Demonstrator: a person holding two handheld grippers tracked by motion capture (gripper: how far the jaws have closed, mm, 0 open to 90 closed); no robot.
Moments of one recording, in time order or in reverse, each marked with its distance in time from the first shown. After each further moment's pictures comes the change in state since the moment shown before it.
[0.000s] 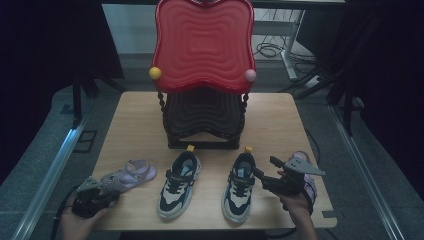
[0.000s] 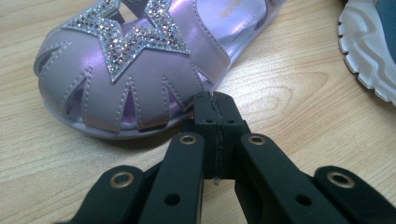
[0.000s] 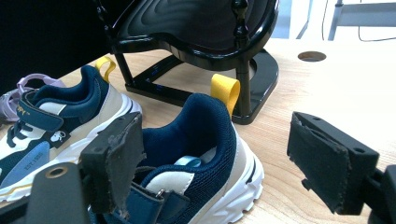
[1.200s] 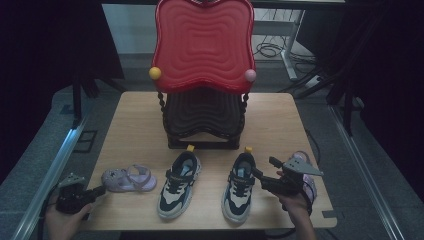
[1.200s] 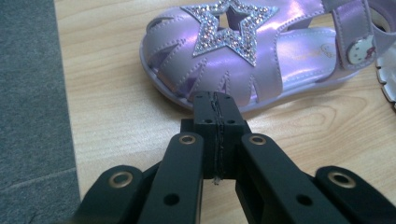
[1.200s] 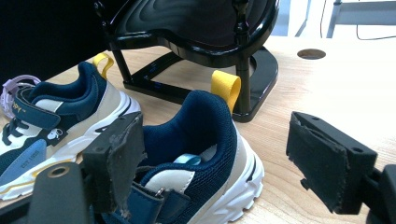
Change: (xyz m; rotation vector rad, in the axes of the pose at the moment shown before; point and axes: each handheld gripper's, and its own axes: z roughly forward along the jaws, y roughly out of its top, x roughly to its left) left arm 0.032 0.002 -0.019 -0.045 0.065 -0.095; right arm 0.002 -0.001 0.002 0.009 -0.008 -0.003
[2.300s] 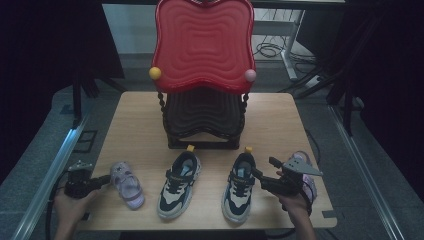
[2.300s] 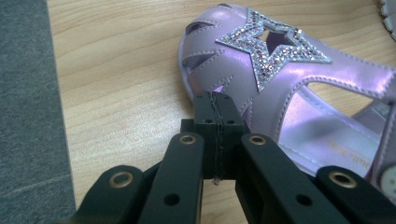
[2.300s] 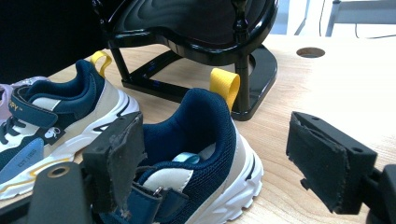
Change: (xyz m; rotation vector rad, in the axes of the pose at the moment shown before) left arm 0.013 0.030 0.027 0.036 -0.001 -0.008; right arm 0.000 -0.001 0.001 0.006 -0.005 -0.002
